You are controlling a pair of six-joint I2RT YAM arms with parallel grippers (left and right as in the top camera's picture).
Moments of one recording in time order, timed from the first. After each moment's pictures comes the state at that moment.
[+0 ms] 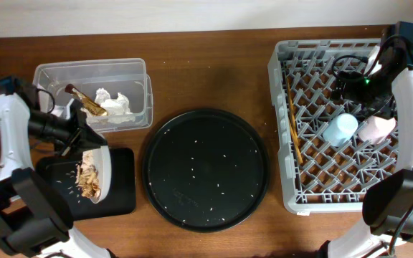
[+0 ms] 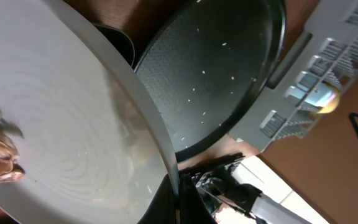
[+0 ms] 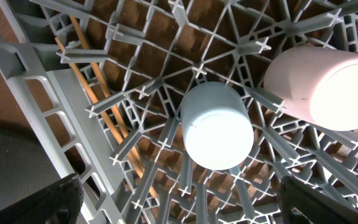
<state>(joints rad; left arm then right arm) 0.40 1.89 1.64 -1.64 0.65 0.06 -0.25 1.85 1.82 -1.34 -0.08 0.15</state>
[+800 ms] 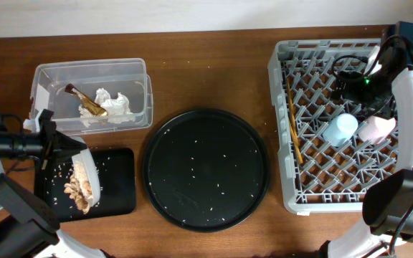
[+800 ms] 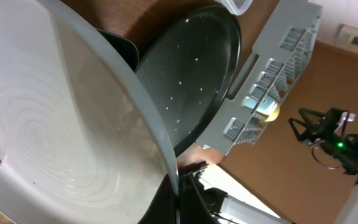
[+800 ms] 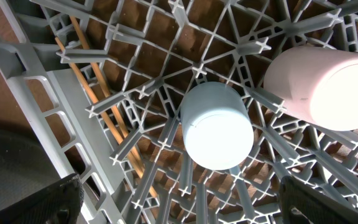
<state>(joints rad) 0.62 1.89 1.58 -1.68 0.79 0.21 -0.25 1.85 1.82 -1.34 -0.08 0.15</state>
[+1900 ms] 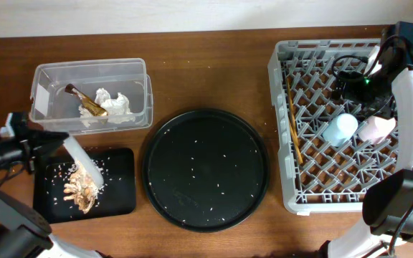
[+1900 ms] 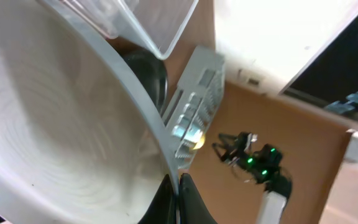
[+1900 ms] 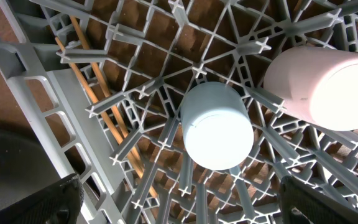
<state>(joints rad) 0.78 1.88 1.55 -1.69 1.08 0.22 -0.25 1.84 1.82 -1.34 -0.08 0.15</state>
